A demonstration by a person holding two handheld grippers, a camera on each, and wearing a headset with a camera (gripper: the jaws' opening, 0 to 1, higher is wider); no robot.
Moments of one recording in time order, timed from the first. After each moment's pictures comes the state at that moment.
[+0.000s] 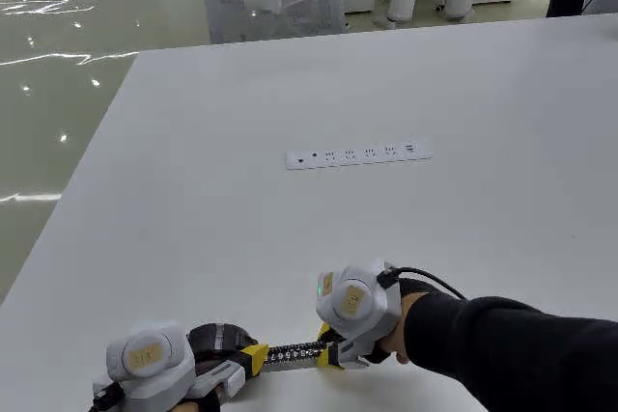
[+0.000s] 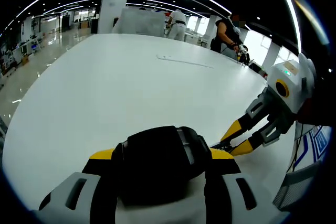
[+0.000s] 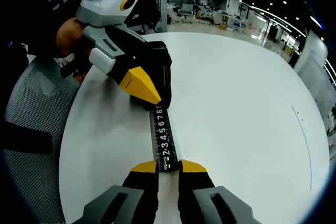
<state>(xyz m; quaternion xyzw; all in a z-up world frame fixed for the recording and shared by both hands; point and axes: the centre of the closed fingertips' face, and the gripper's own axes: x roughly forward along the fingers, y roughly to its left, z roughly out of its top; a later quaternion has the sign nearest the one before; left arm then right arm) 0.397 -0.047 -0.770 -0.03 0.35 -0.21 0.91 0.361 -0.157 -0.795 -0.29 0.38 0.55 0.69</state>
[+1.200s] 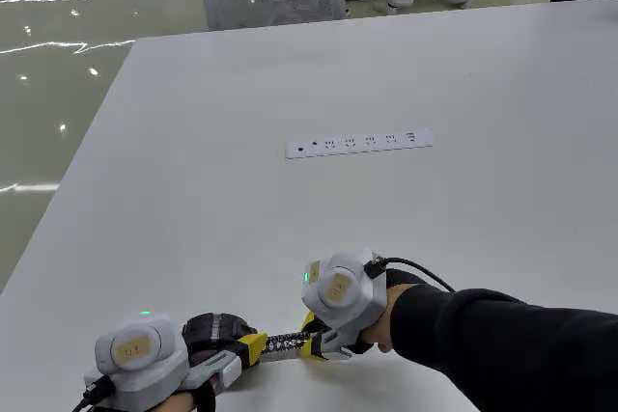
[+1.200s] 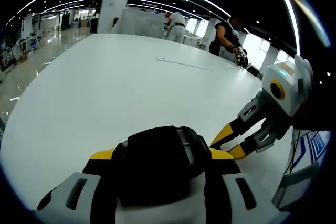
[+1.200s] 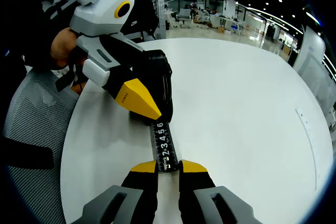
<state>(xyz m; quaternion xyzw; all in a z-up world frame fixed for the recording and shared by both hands) 0.396 -0.046 -0.768 -0.05 0.35 -0.22 0.91 0.363 -0.132 -0.793 -0.26 0.37 0.55 0.70</state>
